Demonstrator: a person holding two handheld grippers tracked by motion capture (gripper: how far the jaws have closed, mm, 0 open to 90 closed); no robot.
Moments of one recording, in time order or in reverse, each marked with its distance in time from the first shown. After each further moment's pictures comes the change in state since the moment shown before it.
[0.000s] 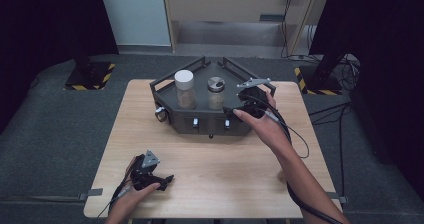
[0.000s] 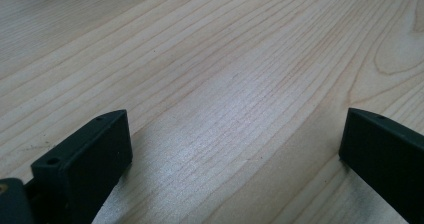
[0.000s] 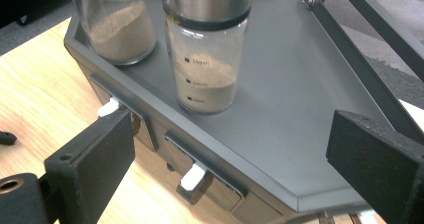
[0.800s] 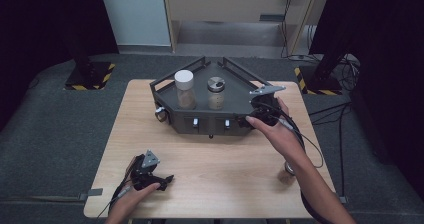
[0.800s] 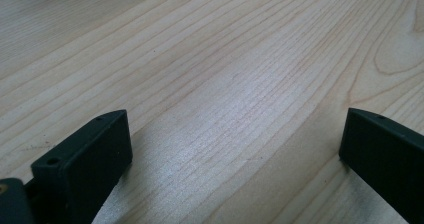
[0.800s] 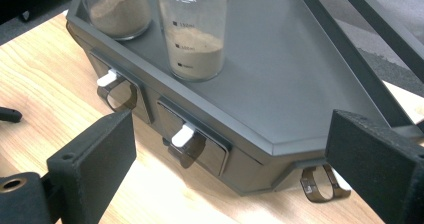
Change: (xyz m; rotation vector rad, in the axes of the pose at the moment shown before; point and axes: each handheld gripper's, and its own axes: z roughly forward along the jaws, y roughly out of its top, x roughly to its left) left arm 0.000 0.000 0.000 0.001 0.000 0.001; right arm -0.013 -0.023 -0.027 0.001 0.005 0.006
